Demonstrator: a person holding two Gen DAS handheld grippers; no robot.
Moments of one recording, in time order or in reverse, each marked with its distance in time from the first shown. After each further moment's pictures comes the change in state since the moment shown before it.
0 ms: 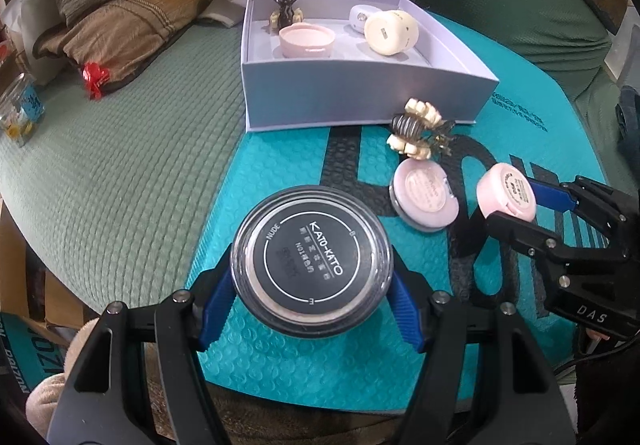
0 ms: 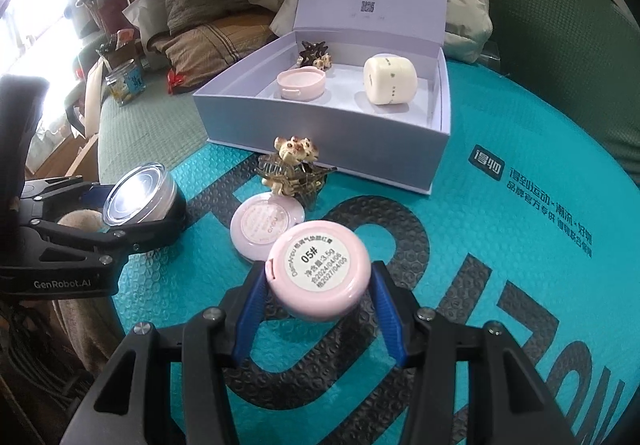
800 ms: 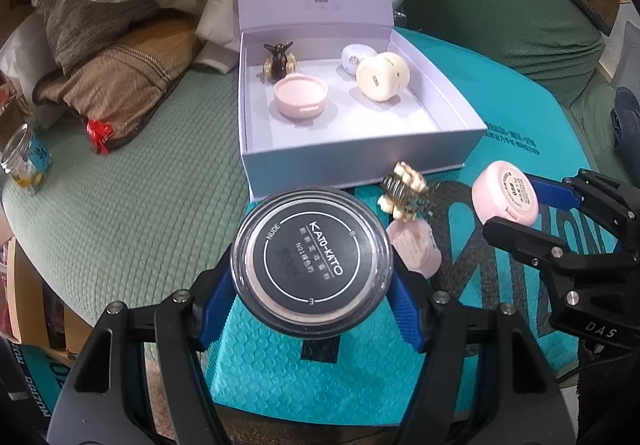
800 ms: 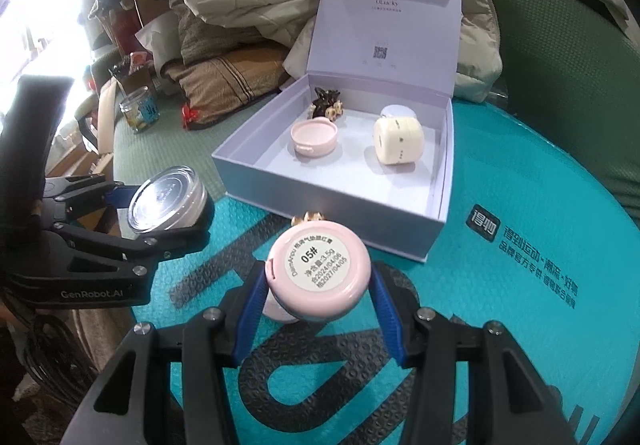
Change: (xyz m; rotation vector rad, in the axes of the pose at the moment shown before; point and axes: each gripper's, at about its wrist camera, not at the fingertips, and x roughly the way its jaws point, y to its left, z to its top) left arm -0.024 -0.002 0.044 0.050 -0.044 0.007; right arm -0.026 0.002 0.047 -0.032 -0.053 0.034
